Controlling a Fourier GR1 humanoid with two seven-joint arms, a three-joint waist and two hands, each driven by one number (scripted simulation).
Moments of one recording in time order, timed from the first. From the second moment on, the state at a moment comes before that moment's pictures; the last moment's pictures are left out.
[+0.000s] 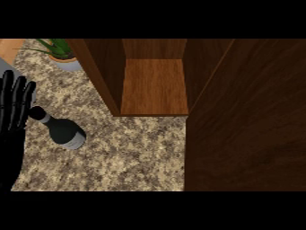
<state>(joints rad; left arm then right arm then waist) 0.00 0.09 0.00 -2.10 -0.04 -0.01 -0.02 0.00 -0.08 -0.02 -2.10 -0.02 -0.01 -0.02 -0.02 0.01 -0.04</state>
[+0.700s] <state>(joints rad) -0.42 0.01 0.04 -1.74 -0.11 0.32 0.32 0.20 -0.13 0.20 -2.33 -0.13 0.16 0.12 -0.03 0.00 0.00</state>
